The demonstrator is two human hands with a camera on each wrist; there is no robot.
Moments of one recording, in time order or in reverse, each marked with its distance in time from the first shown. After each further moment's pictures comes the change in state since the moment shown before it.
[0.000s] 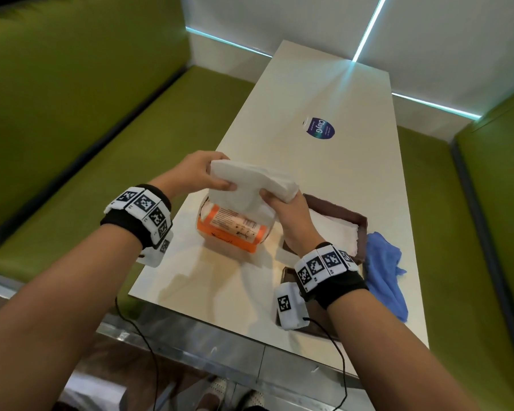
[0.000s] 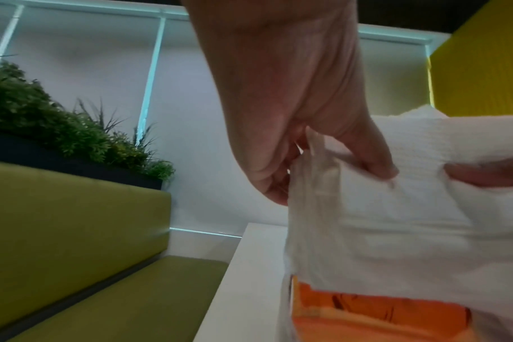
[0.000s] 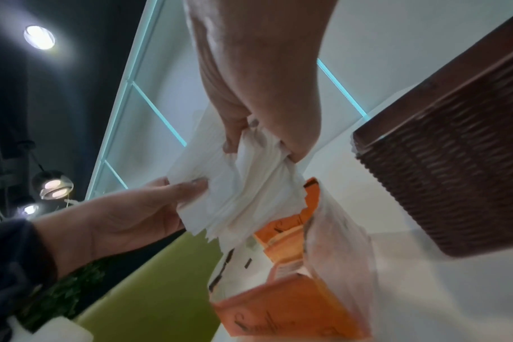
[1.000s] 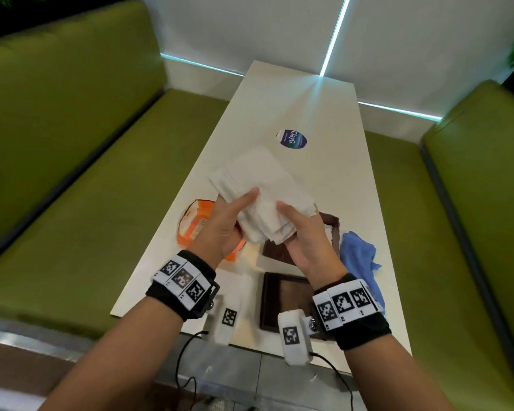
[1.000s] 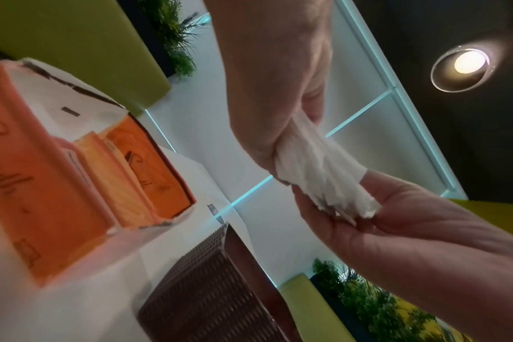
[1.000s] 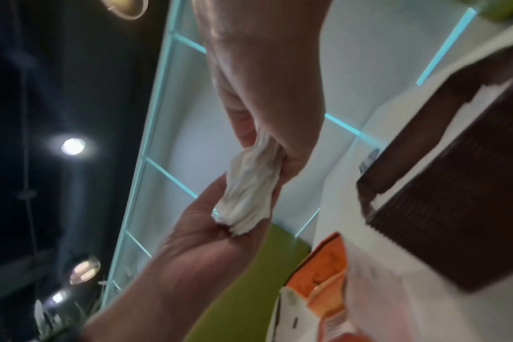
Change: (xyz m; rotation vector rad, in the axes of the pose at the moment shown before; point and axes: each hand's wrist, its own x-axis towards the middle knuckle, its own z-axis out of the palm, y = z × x) left_hand -0.041 0.080 0.116 -1.314 0.098 -0.060; right_hand -0.053 -0.029 -0.051 0.424 0.008 -0.042
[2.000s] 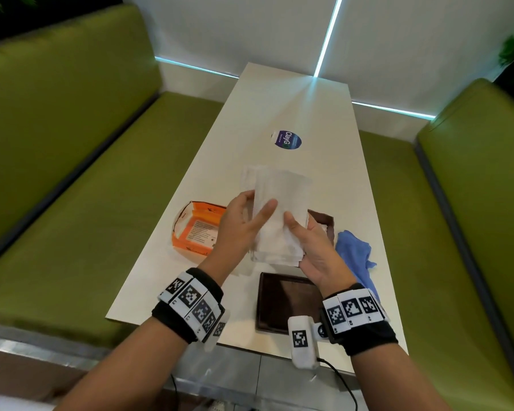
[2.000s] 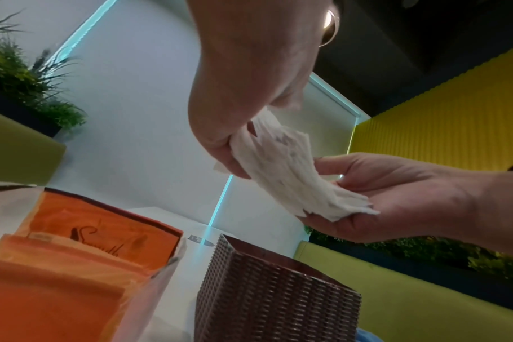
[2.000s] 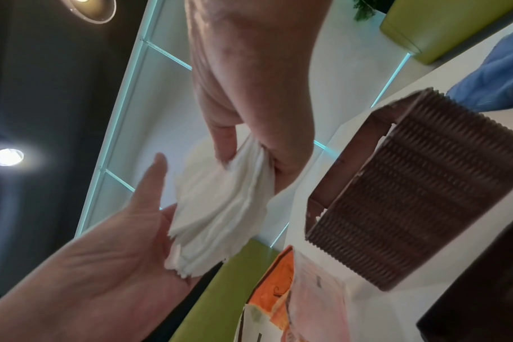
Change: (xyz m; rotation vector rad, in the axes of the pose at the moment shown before) left_hand -0.015 -0.023 0.014 0.710 0.101 0.283; right_hand -0.018 -0.007 -0.024 -0.073 0.006 0.114
